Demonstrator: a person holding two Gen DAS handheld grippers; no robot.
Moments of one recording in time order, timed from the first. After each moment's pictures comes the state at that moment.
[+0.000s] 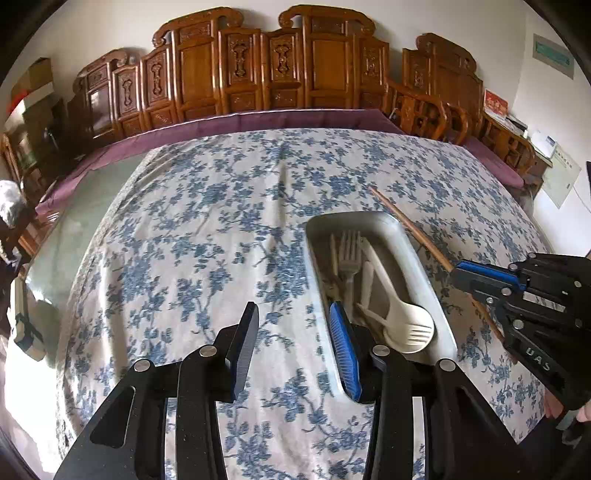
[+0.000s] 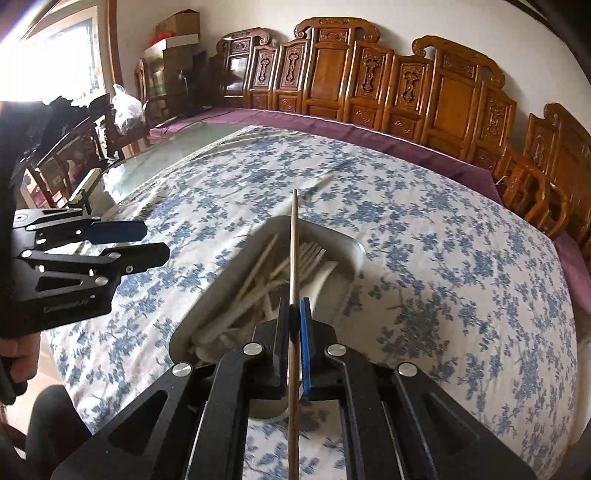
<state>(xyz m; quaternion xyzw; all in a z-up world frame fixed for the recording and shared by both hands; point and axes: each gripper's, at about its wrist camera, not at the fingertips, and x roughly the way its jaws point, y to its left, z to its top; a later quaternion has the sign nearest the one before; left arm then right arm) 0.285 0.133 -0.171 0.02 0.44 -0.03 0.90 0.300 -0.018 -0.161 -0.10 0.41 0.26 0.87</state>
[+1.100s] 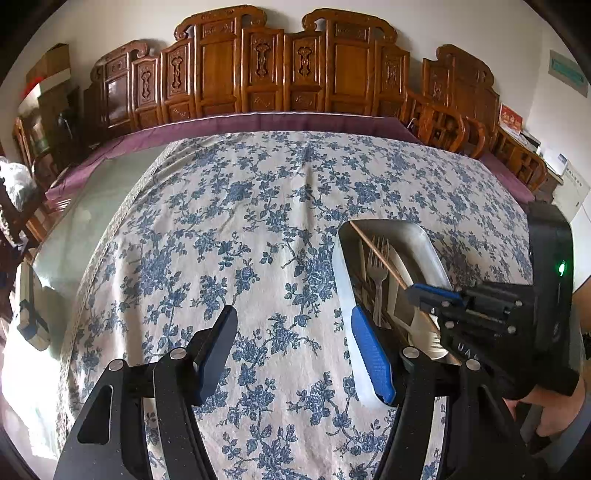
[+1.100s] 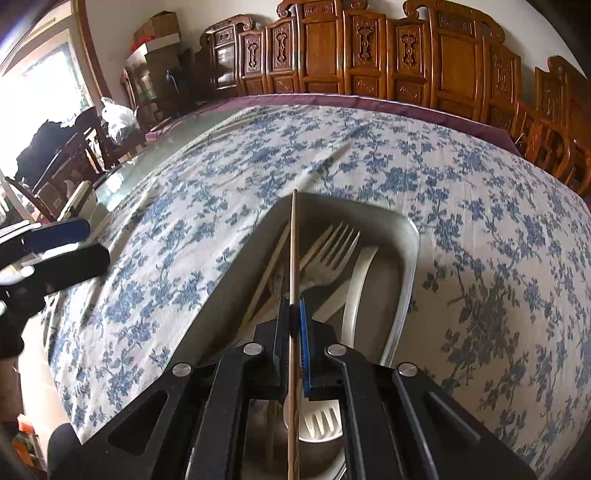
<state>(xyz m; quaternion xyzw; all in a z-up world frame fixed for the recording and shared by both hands) 0.286 0.159 -0.174 -0.01 0.43 -0.01 0.90 0.337 0.010 -0.220 -0.04 0.46 0.26 0.85</state>
